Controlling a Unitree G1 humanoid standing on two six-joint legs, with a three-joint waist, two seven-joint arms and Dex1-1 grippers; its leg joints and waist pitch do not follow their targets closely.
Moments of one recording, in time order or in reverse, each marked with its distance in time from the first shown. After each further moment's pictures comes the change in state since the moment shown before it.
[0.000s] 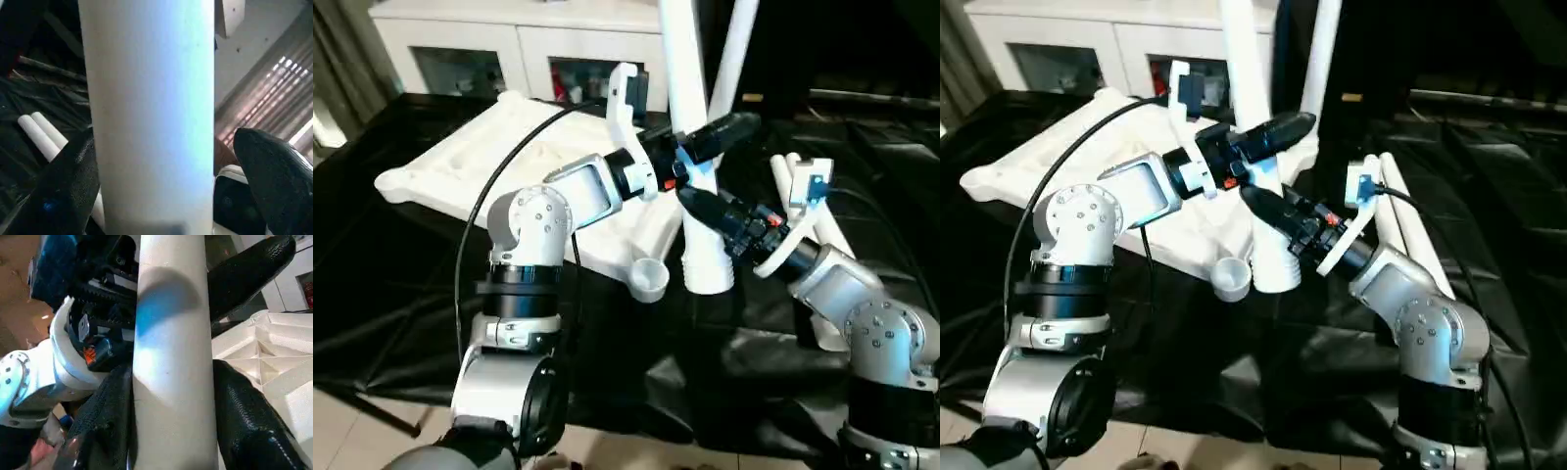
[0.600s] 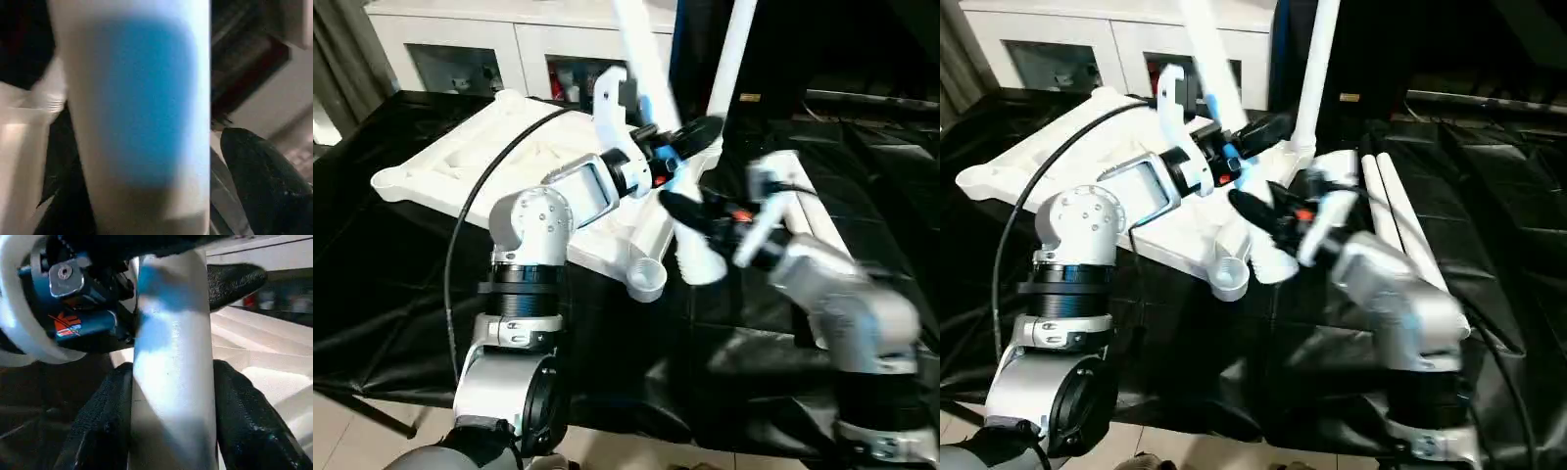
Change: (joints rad) left arm -0.004 -0.014 0.013 0.048 0.107 -0.075 0.246; right arm -0.052 0.009 0.205 0.073 -0.300 -0.207 -0.177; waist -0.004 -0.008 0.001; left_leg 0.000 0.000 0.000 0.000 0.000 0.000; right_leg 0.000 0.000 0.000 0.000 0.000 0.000
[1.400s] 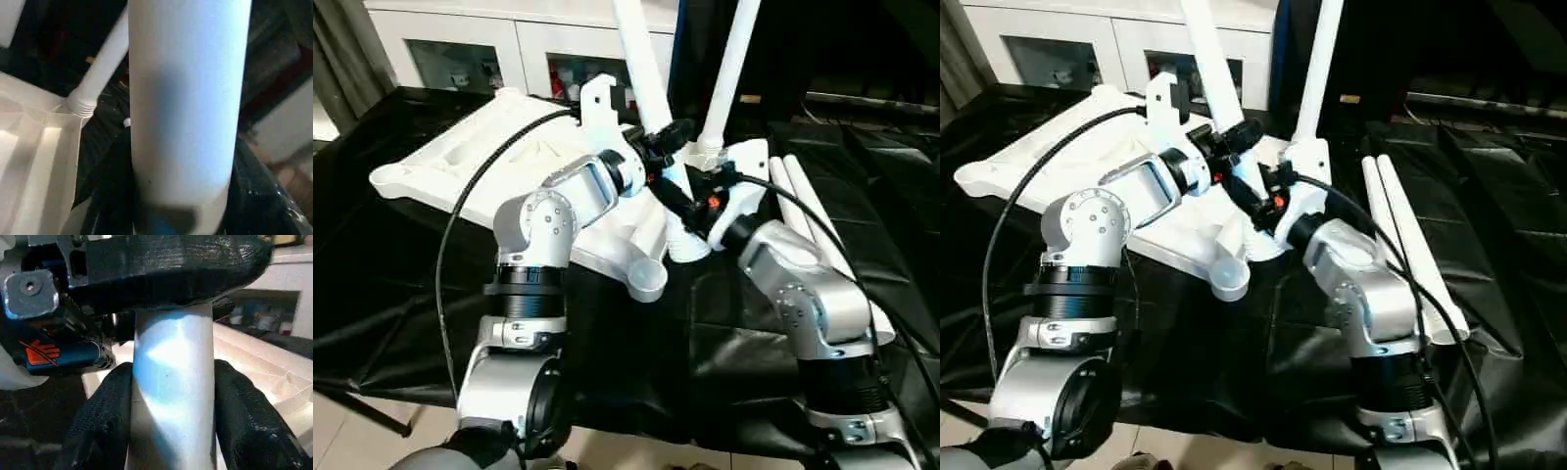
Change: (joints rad) left arm 0.012 0.026 -0.043 0.001 0.041 -0.048 0.003; right arm -0.048 0.001 0.049 0.065 -0.076 -0.090 -0.040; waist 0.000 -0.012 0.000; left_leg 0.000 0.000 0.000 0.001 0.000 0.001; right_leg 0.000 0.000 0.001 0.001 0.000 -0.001
